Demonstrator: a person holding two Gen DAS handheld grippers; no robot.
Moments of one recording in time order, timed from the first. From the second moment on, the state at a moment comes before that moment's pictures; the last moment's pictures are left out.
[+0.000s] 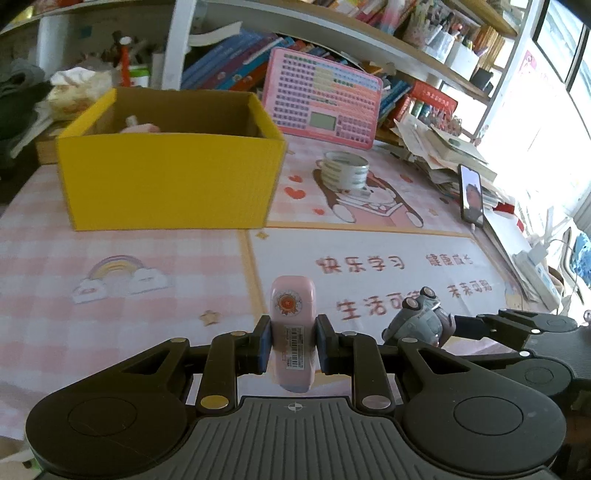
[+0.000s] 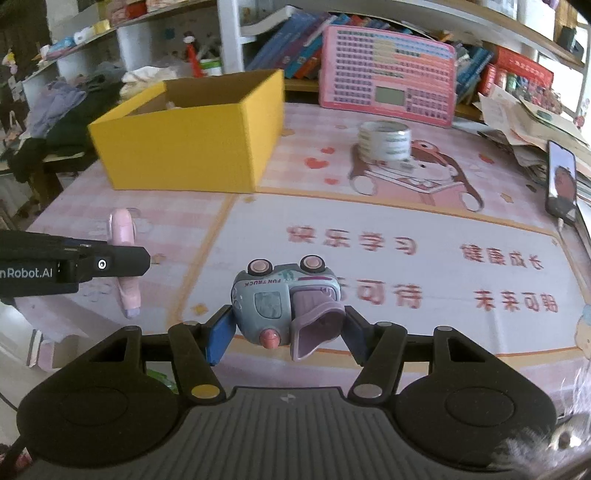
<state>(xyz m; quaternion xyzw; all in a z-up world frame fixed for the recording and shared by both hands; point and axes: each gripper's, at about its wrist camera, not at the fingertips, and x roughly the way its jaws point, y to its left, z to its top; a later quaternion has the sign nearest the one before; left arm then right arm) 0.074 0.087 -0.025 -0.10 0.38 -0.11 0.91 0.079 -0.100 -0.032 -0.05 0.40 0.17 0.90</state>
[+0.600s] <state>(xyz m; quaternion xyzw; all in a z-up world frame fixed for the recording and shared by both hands) 0.047 0.173 -0.029 -0.13 0.37 -0.06 0.92 0.067 -0.011 -0.028 -0.10 0.39 0.23 0.89</state>
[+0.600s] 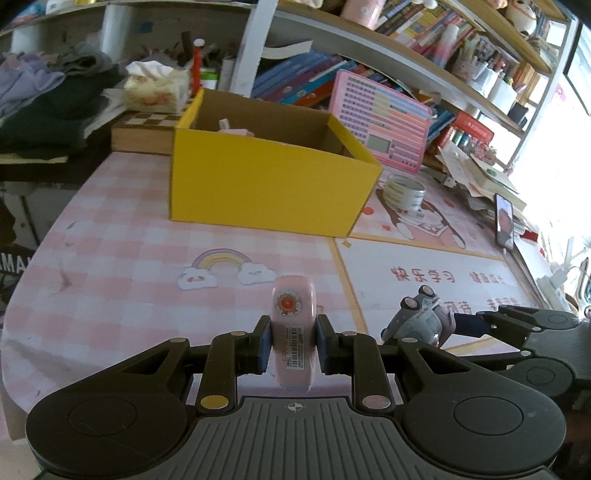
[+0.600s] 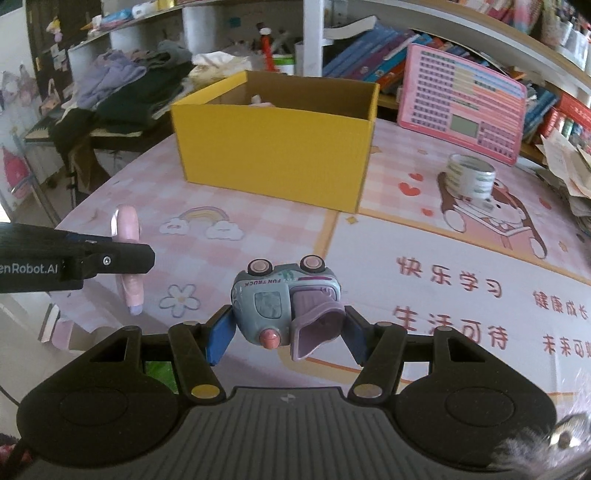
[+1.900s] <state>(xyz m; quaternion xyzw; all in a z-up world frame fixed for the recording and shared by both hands) 0.133 0.209 0.034 -0.10 0.27 -0.02 0.96 0.172 0.025 0.043 -0.09 0.27 0.27 0.92</state>
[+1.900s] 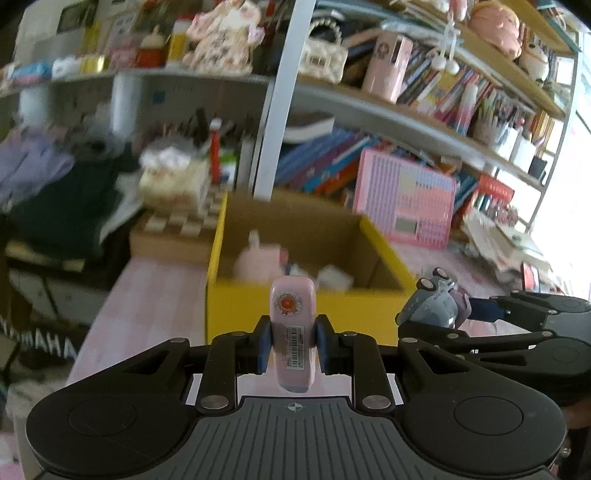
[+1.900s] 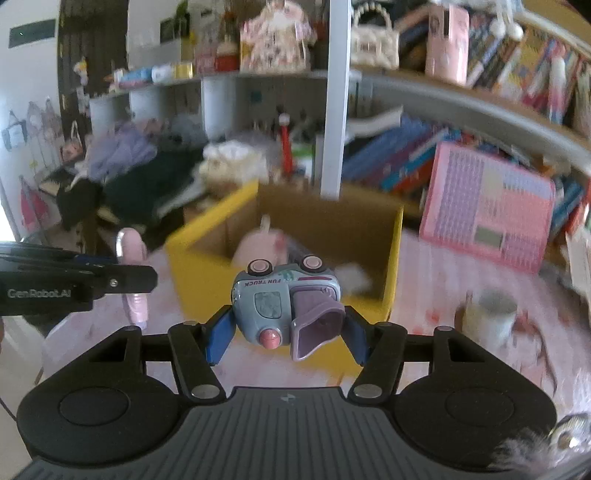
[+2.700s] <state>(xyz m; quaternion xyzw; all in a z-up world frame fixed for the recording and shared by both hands) 0.311 0.172 -0.016 -0.06 0.38 -0.05 0.92 0.340 0.074 -0.018 -0.29 0.31 0.34 0.84</state>
